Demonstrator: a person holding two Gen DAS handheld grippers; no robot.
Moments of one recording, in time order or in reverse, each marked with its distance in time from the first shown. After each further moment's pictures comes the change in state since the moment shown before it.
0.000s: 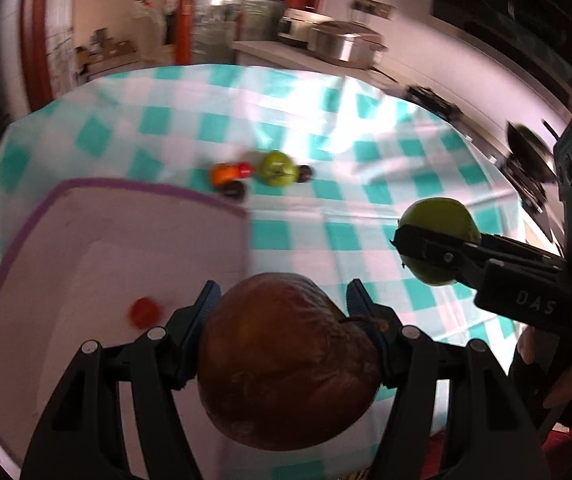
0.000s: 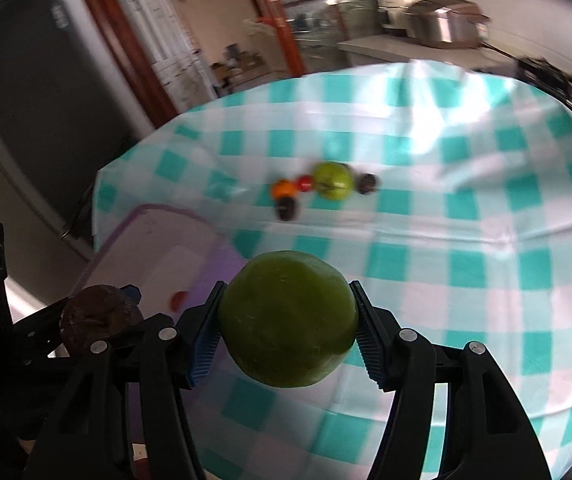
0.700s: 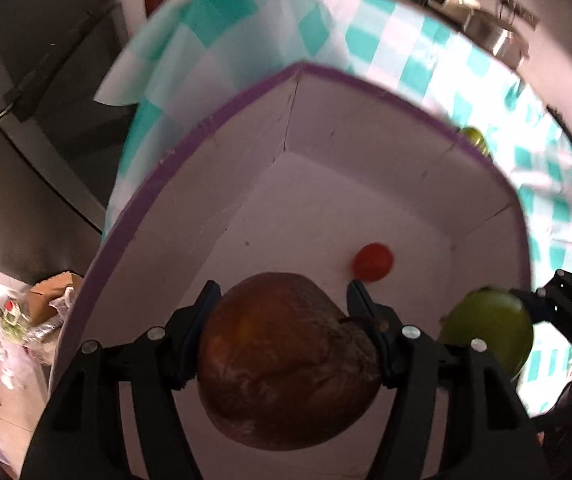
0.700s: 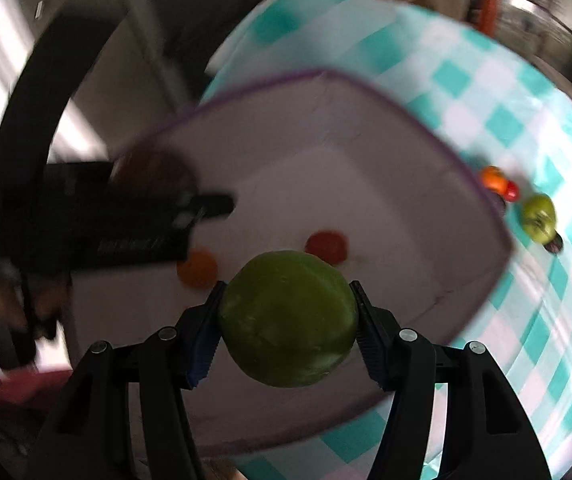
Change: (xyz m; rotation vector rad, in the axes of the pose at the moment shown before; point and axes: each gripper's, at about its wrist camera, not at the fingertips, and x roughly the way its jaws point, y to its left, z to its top) left arm 0.025 0.194 -0.031 -0.245 0.244 0.246; right arm 0.137 0.194 -0.039 -0.623 0.422 0.094
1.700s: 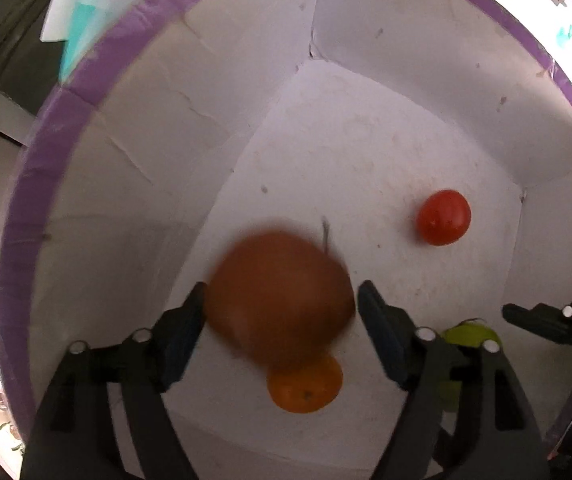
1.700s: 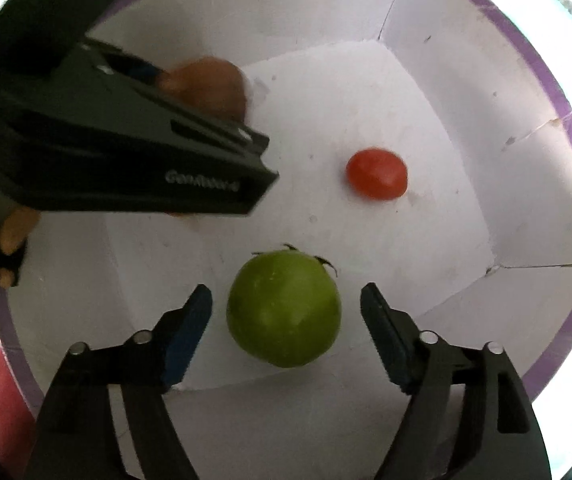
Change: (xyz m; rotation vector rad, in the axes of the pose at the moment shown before) left arm 0.048 0.014 -0.007 0.012 0.267 0.090; right arm 0.049 0.018 0.001 -0.039 0.244 -0.003
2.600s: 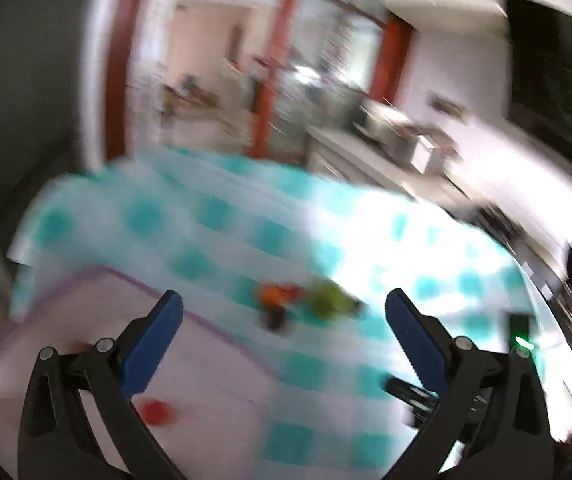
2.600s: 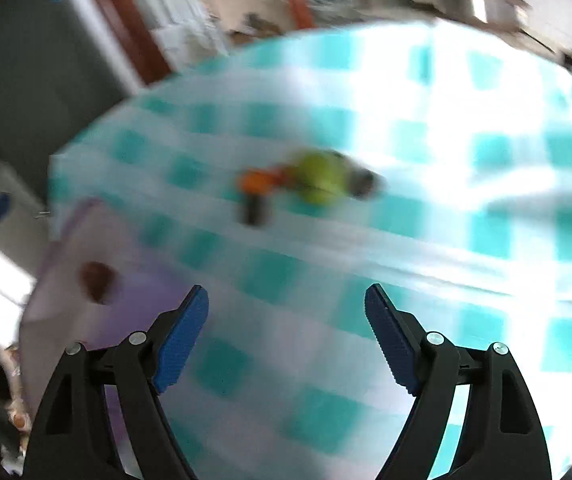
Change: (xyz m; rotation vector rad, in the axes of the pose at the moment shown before) left arm -0.164 -0.248 0.029 0.004 -0.788 -0.206; right arm -0.079 -0.286 -0.182 0.673 -0.496 -0.021
